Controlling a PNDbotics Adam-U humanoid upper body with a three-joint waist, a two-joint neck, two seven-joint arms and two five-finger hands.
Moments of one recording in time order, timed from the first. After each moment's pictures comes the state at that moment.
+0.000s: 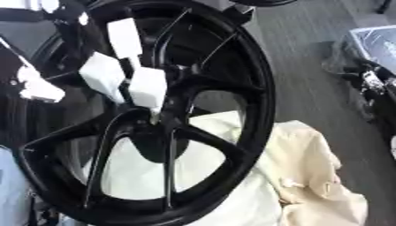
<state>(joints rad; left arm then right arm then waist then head) -0.99 0.89 -0.45 -1.82 -0.12 0.16 -0.91 -0.17 -0.46 -0.17 -1.64 -0.24 0.00 0.08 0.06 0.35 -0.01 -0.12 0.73</state>
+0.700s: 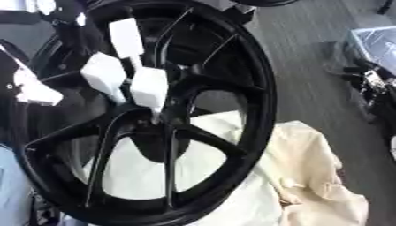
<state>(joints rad) -0.98 0.90 -0.44 -1.82 -0.12 0.18 -0.91 -0.17 -0.46 -0.17 -1.63 -0.24 0.00 0.08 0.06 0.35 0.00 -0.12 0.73</state>
